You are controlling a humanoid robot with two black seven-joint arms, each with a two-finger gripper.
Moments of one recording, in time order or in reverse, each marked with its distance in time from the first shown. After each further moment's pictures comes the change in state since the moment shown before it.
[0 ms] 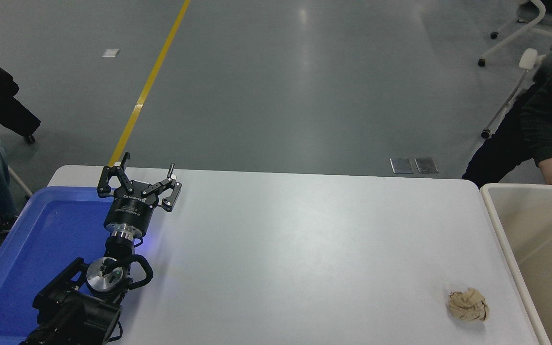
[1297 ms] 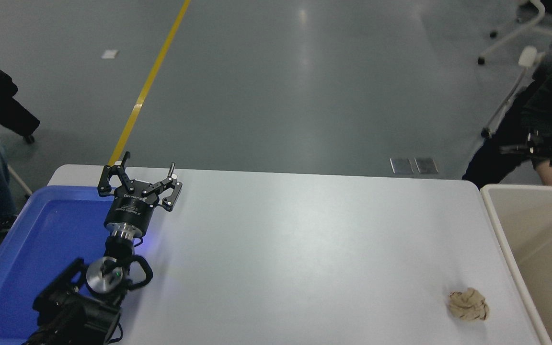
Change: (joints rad) left arm 0.000 0.000 0.002 0.000 0.002 -0.001 0.000; right arm 1.228 0.105 -1.096 1.155 -0.398 0.014 0.053
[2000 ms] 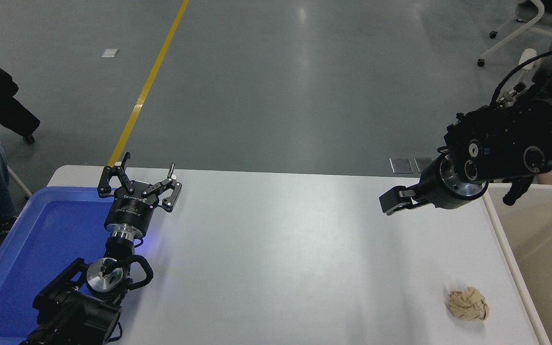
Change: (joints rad) left arm 0.000 0.000 0.000 0.000 0.000 0.001 0.000; right arm -0.031 0.389 0.059 0.151 0.108 0.087 0.018
